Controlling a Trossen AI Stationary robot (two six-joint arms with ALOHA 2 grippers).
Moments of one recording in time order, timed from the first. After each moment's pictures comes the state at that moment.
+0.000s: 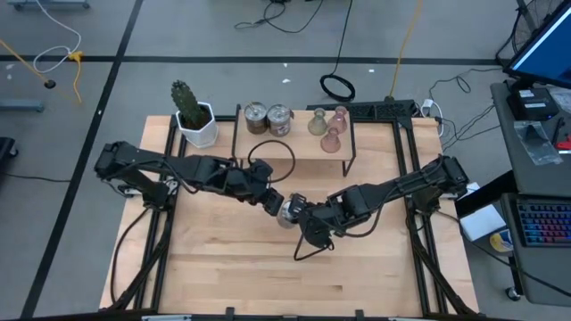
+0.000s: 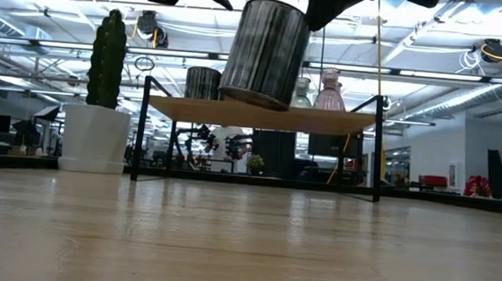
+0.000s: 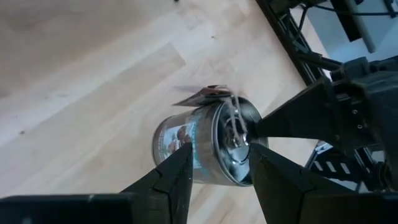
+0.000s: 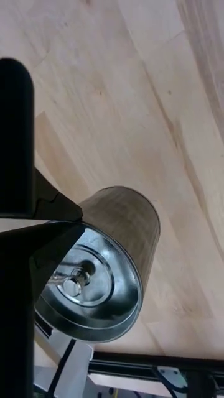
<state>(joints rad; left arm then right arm) -0.16 1.53 1.45 -0.73 -0.15 -1.07 0.32 1.76 1.64 -0.98 0.28 -0.96</state>
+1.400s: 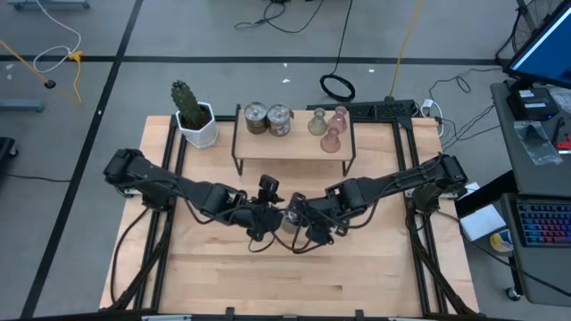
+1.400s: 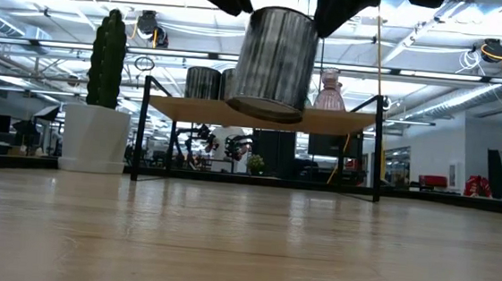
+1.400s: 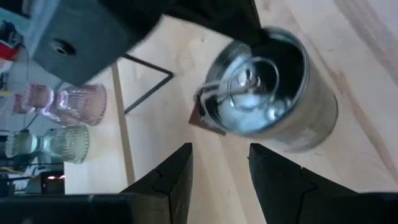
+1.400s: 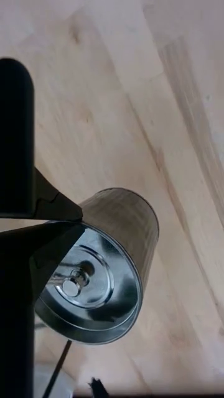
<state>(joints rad) -0.34 1.65 1.45 -0.70 -0.53 0.37 0.28 1.76 1.63 -1.00 0.11 -0.96</state>
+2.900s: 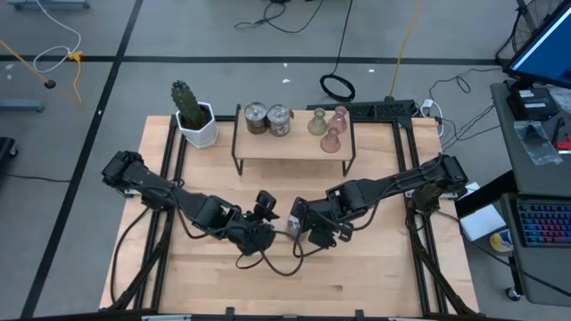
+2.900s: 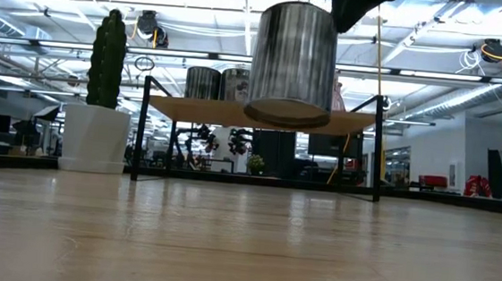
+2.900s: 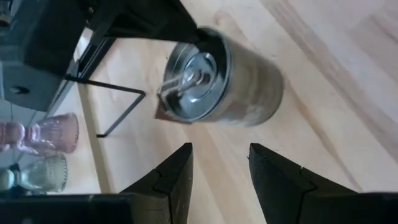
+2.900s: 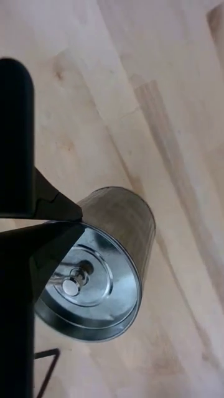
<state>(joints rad) -0.44 1.65 1.45 -0.74 -0.50 0.39 0.29 1.76 1.63 -1.03 0.00 -0.91</state>
